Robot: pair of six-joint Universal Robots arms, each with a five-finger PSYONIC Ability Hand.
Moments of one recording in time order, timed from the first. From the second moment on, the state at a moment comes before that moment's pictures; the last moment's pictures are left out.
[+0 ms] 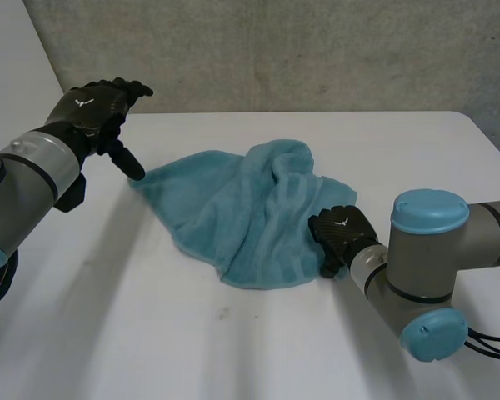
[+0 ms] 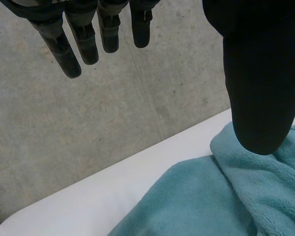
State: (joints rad) left arm 4.43 -1.81 -1.38 3.12 -1.42 3.22; right arm 2.06 -0.92 1.50 -0.20 1.51 2.83; left_hand 0.20 0.21 0.22 0.21 0.04; right_hand 0.62 0.72 0.72 0.72 0.51
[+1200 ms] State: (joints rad) left arm 4.35 -2.17 -1.44 3.30 -1.42 3.29; right arm 2.05 -1.70 1.24 0.09 1.50 2.91; left_hand 0.20 0.21 0.22 0.21 0.05; right_hand 0.97 1.18 1.18 1.19 0.97
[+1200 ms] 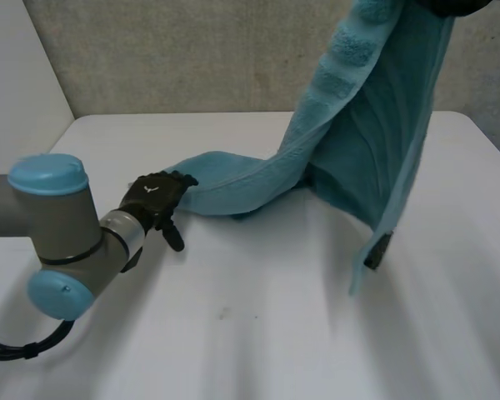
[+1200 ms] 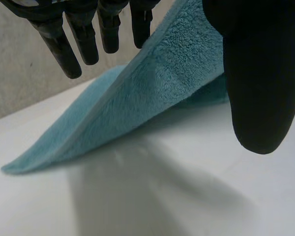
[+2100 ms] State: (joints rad) left arm 4.52 -1.60 -1.76 3.47 -1.46 3.47; right arm 1.60 -1.52 1.50 0.18 1.23 2.84; left_hand 1.15 1.20 1.19 1.19 0.96; right_hand 0.97 1.18 1.19 1.19 0.98
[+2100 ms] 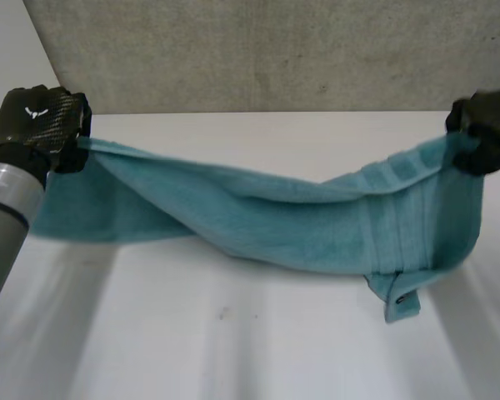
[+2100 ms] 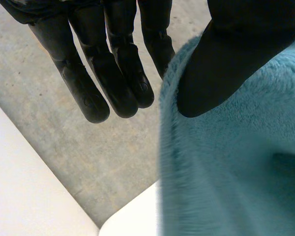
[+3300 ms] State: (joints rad) left arm 4.53 -1.83 -1.88 3.67 -1.55 3.55; right arm 1.78 -1.22 1.60 -0.24 1.49 2.77; left_hand 1.15 1.20 1.19 1.20 0.96; right_hand 0.97 1.18 1.19 1.19 0.99
